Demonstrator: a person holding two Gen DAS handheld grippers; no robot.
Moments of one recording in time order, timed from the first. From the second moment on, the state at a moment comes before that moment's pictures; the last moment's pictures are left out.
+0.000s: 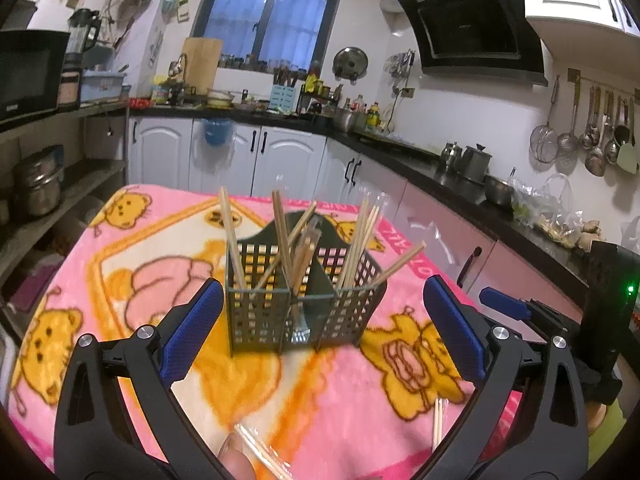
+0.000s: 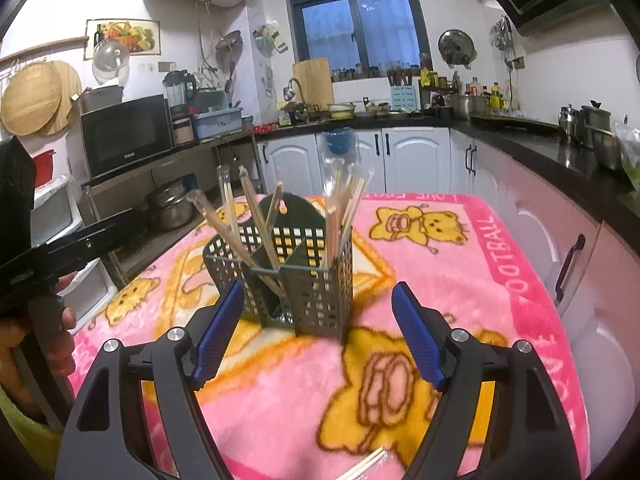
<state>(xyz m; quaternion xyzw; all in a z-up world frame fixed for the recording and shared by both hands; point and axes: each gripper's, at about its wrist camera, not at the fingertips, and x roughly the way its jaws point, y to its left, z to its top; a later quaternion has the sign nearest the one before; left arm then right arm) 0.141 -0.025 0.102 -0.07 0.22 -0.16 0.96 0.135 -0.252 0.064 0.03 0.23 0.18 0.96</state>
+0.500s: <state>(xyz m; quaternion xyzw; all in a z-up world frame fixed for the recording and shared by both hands) 0.142 -0.012 0.045 -0.10 0.30 -0.14 0.94 0.130 -0.264 0.031 0.03 0.28 0.16 0.95</state>
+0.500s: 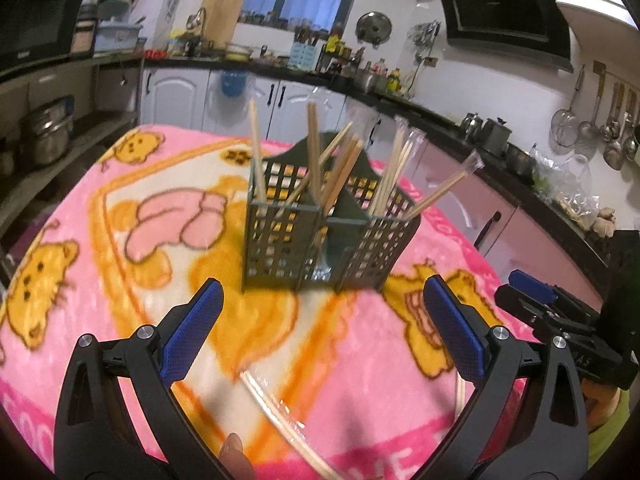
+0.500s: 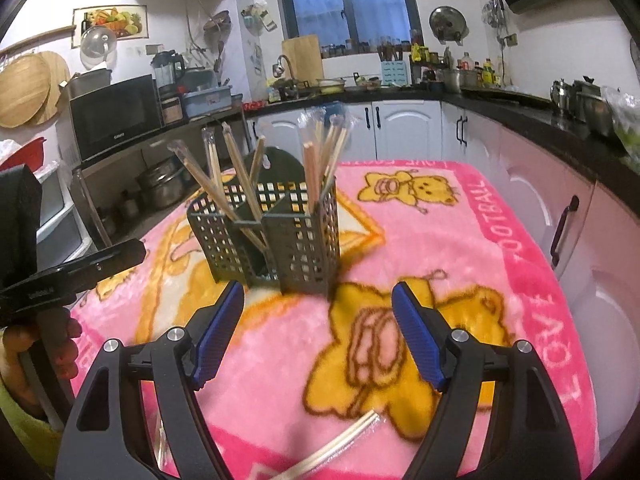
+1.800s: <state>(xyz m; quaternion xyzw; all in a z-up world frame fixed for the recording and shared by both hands) 0.157 0.005 -0.050 -0.18 0.45 -0.15 0.86 0.120 -0.301 -0.047 0.06 0.40 0.15 0.90</state>
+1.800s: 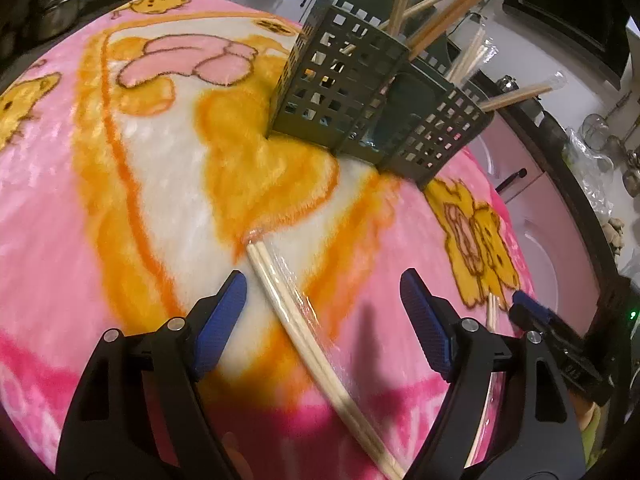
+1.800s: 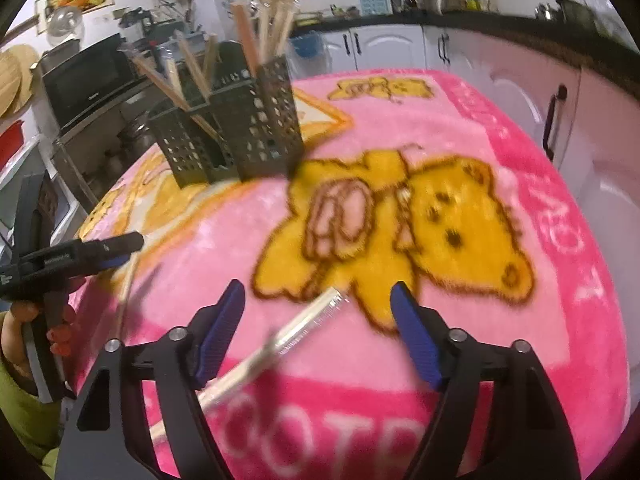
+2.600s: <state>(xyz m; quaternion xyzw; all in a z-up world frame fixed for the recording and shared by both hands) 0.197 0.008 -0.054 -0.12 0.45 -0.09 0.88 0.136 -0.289 -0.057 0.06 0.43 0.17 0.89</state>
